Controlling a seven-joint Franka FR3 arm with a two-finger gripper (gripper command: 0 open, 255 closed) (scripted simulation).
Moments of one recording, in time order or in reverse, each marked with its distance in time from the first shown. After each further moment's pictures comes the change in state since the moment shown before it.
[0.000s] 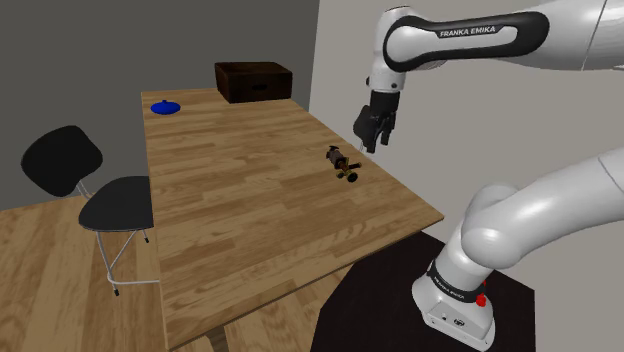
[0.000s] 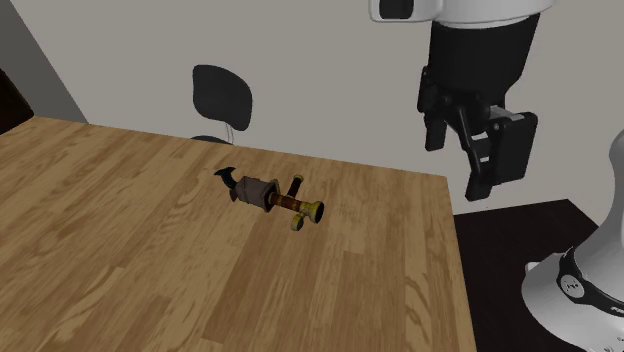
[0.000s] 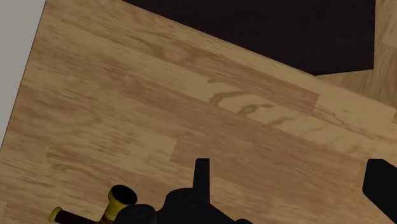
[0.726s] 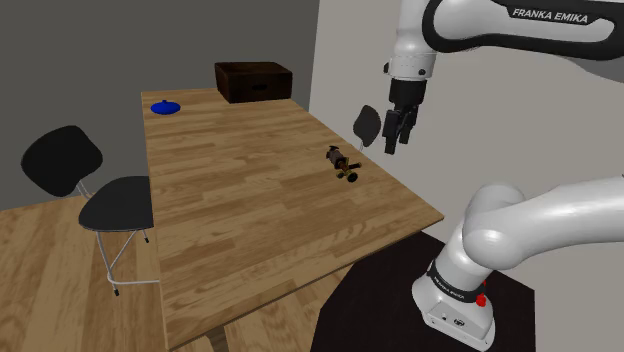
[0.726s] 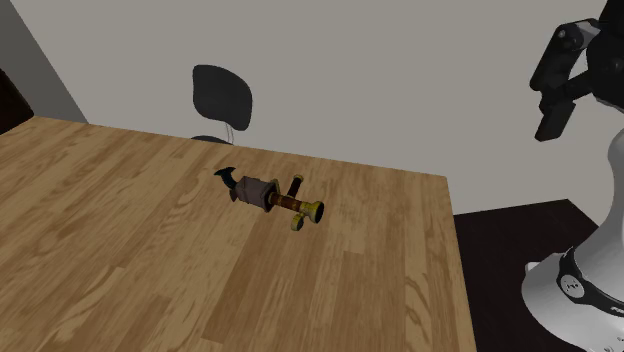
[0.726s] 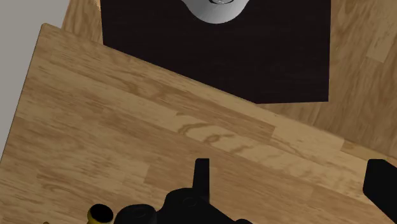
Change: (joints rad) arm 0.034 -0.250 0.129 -0.027 0.069 -0.208 0.132
